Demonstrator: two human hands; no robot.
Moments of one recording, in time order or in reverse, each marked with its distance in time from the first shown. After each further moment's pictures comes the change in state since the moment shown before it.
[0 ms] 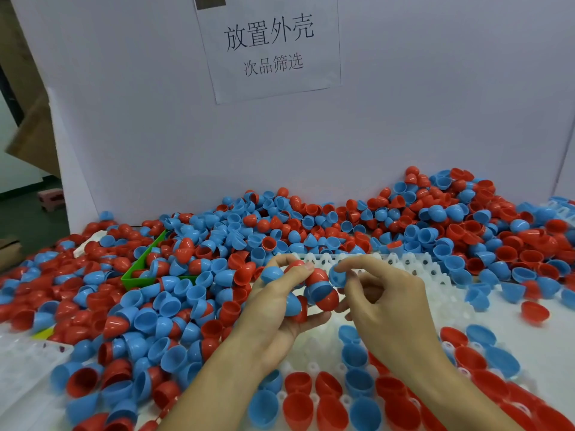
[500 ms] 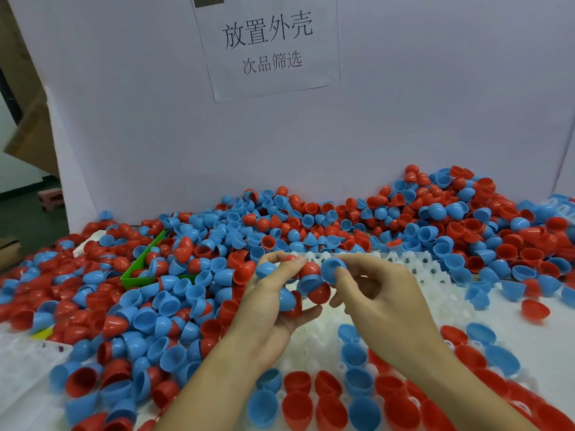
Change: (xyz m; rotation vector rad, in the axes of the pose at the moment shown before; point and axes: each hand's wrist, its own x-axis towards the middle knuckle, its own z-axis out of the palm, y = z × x) left_hand 0.000 0.003 -0.001 -0.015 0.062 0.005; right_hand 0.002 -0.014 -0.003 0.142 -0.136 -0.021
